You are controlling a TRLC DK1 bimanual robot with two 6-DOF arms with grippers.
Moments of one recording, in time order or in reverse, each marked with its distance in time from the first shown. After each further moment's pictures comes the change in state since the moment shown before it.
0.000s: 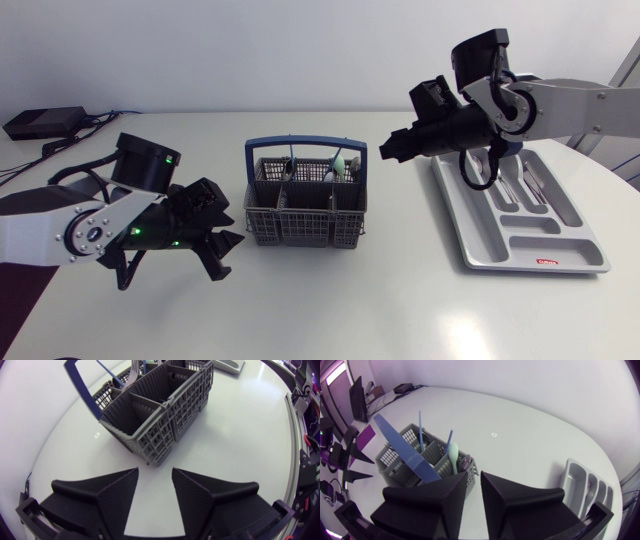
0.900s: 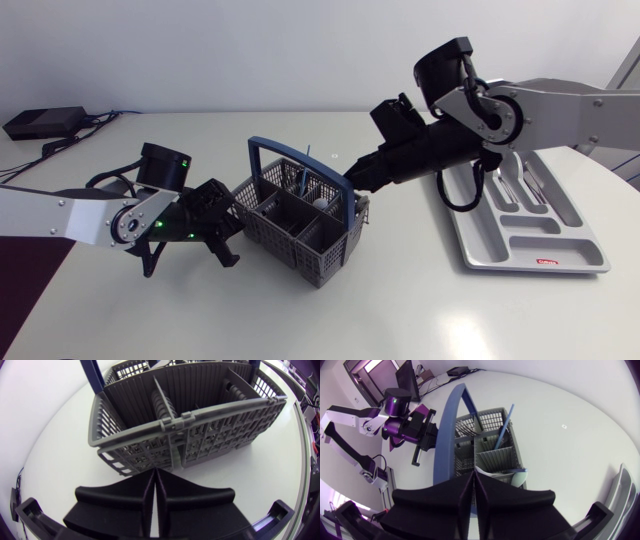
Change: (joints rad) left arm 0.087 0.233 0.030 0.201 0.075 0.004; right arm 0.151 -0.069 -0.035 -0.164 -0.278 -0.002
